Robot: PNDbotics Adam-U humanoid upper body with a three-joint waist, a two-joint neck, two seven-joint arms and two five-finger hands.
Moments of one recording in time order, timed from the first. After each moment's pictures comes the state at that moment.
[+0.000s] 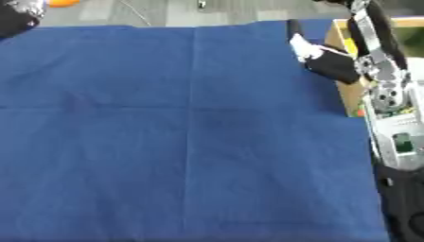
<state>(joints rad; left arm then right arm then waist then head) -0.53 0.63 -0.01 -1.71 -0.03 -0.11 0.00 -0.72 -0.20 0.05 -1.60 0.56 -0.26 0.08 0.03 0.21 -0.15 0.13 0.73</state>
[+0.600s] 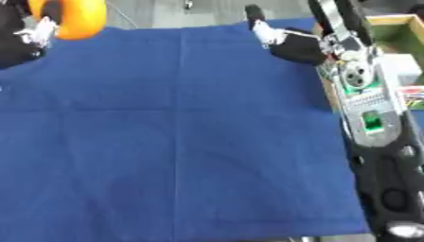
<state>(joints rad) -0.53 0.56 -0.07 -1.73 0.14 -0.17 -0.18 -0.80 -0.17 0.10 -1.60 0.61 -0.30 0.11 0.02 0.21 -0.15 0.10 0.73</state>
